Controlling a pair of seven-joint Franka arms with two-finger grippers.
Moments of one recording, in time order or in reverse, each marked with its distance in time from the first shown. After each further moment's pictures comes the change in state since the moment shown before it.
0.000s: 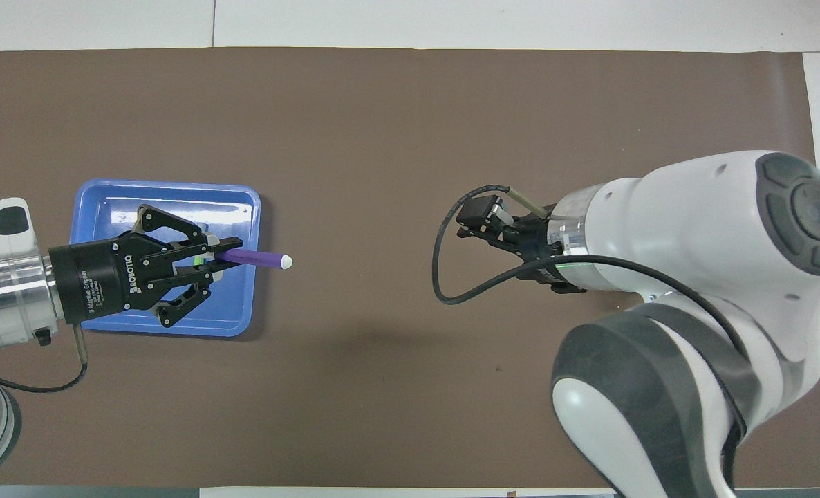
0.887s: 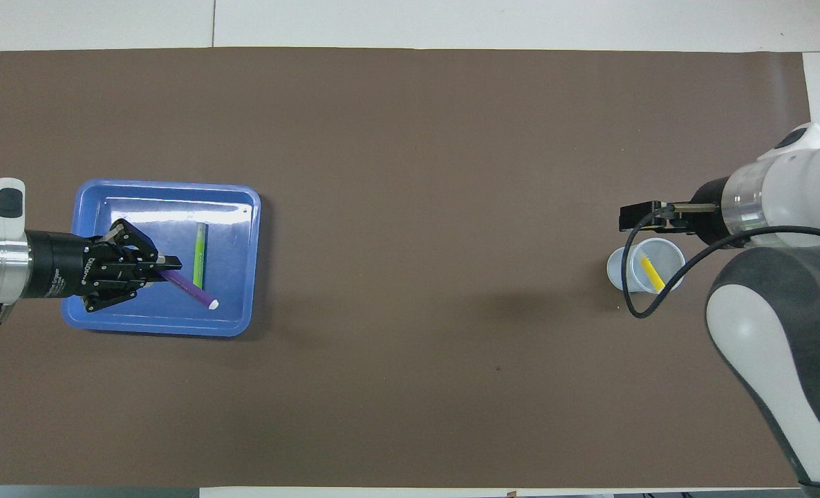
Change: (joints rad) left arm 0.173 0.324 0.004 0.218 0.688 -0.179 0.545; right arm -0.002 -0.020 -0.322 -0.117 -0.296 -0.017 -0.752
